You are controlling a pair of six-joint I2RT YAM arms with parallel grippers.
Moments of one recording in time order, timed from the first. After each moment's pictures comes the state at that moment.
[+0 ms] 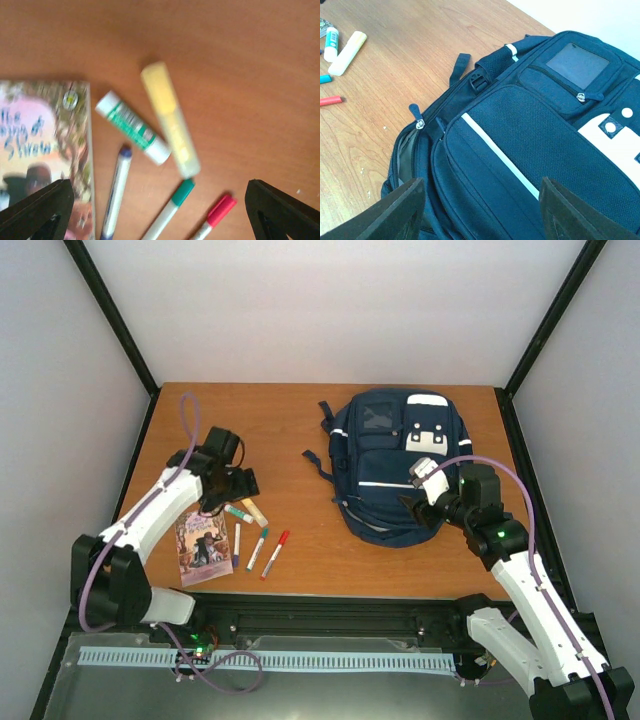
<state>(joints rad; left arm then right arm) -0.33 1.40 1.11 -0.91 -0.05 -0.63 0.25 0.78 0.72 -0.51 -0.35 -0.43</state>
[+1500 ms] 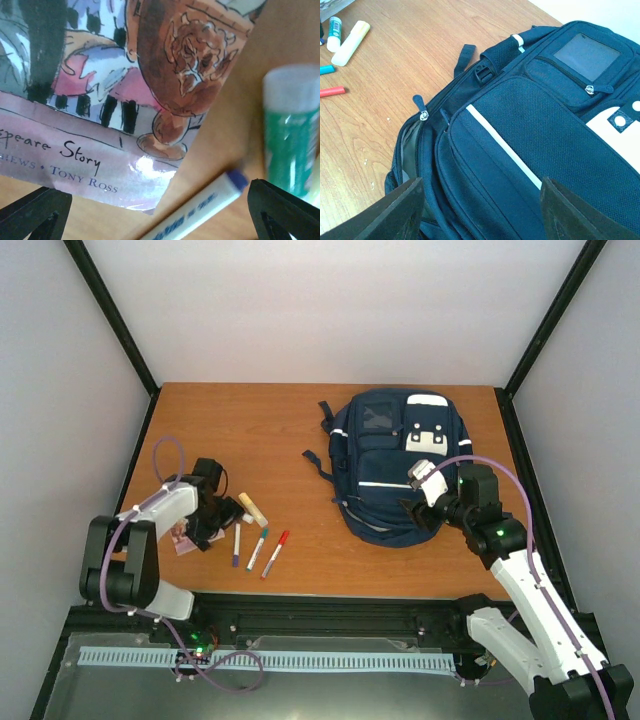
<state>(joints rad) -0.12 1.43 0.75 -0.81 0.07 -0.99 0.25 0.79 0.72 -0.54 -0.36 -0.45</state>
